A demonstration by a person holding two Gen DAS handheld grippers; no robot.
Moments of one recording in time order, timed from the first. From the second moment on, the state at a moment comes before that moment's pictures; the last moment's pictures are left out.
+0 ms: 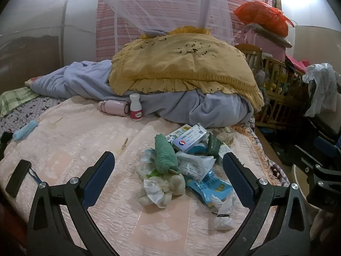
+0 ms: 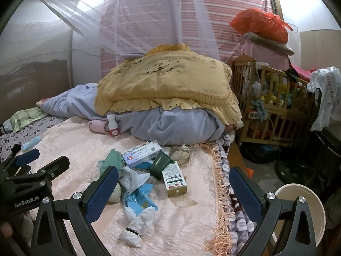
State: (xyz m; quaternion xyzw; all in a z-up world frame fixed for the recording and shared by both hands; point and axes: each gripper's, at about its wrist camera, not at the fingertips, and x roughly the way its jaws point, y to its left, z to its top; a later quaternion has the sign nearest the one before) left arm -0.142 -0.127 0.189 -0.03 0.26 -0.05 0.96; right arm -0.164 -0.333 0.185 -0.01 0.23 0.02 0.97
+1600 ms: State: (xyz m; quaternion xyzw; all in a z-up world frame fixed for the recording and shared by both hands) left arm -0.118 -0.062 0.142 -0.02 0.32 -0.01 0.95; right arm -0.138 -0.344 0.122 0.02 0.33 0.09 0.94
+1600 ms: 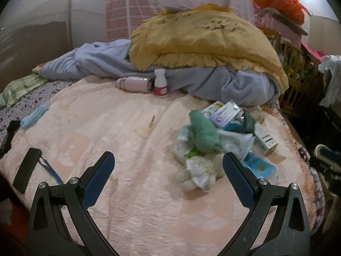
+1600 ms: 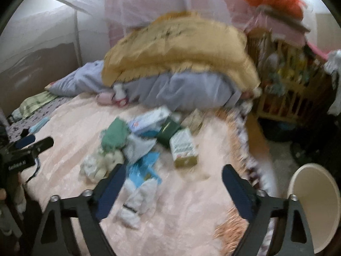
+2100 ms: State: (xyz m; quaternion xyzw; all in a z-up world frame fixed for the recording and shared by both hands) left arm -0.065 -0.103 0.081 0.02 0.40 -0.09 0.91; right arm -0.114 -0.306 0.034 0.06 0.44 0.20 0.87
